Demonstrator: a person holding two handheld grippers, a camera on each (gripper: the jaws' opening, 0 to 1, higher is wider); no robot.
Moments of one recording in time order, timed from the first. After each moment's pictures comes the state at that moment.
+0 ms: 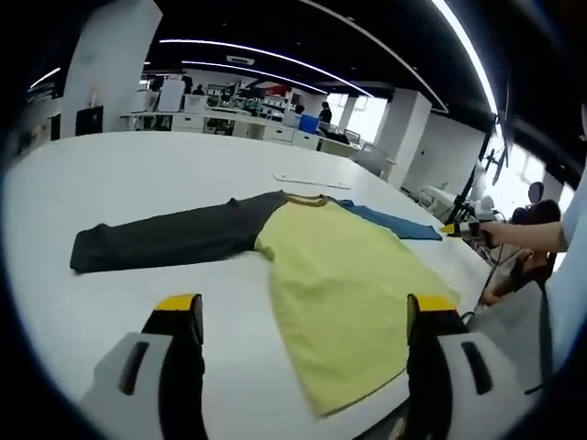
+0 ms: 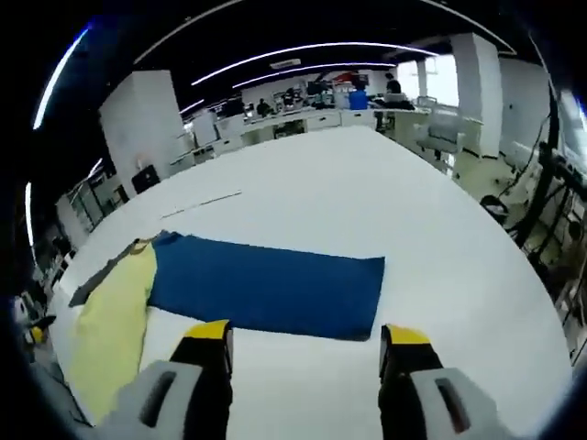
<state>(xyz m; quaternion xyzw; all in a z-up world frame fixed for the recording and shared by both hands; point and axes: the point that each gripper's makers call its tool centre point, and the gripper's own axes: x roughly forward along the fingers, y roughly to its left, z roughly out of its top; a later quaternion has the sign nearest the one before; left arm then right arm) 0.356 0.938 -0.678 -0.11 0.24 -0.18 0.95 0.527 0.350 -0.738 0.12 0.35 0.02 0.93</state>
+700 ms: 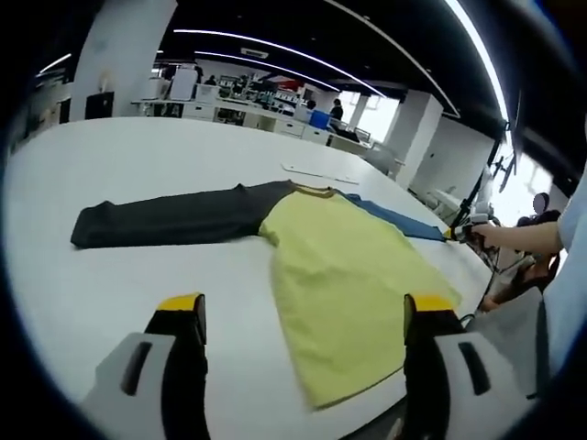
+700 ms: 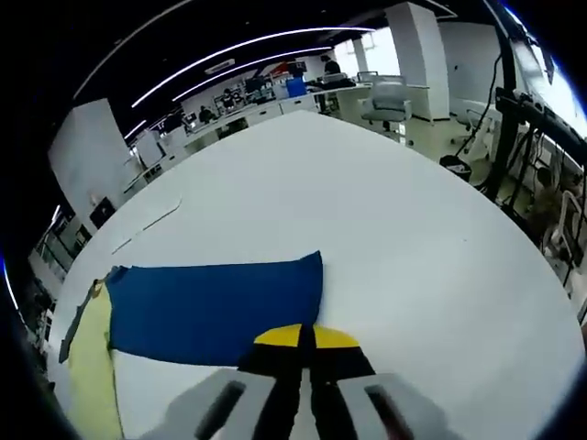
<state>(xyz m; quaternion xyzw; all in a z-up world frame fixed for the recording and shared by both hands) 0.351 0.937 -0.694 -0.13 0.26 -0.16 0.94 0.522 0.347 -0.738 0.14 0.37 -0.03 0.92</state>
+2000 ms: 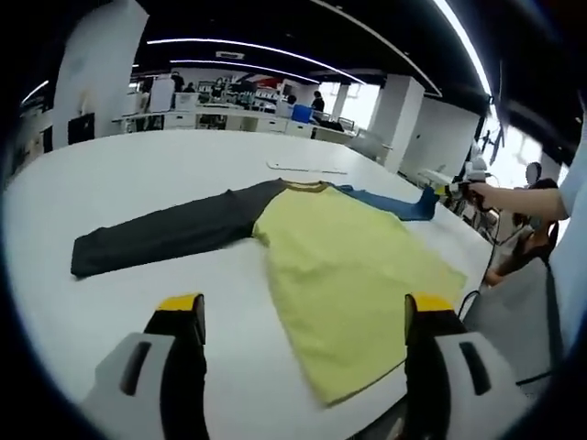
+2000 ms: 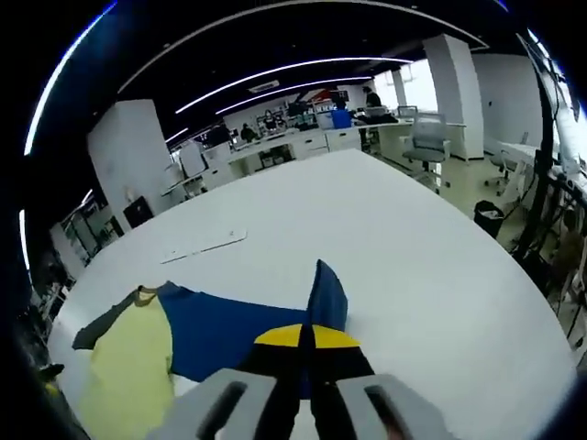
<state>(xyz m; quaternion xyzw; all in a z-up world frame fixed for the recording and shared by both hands) 0.350 0.935 -0.695 -0.06 0.26 -0.20 0.94 0.570 0.418 -0.677 0.12 0.30 0.07 0.95</state>
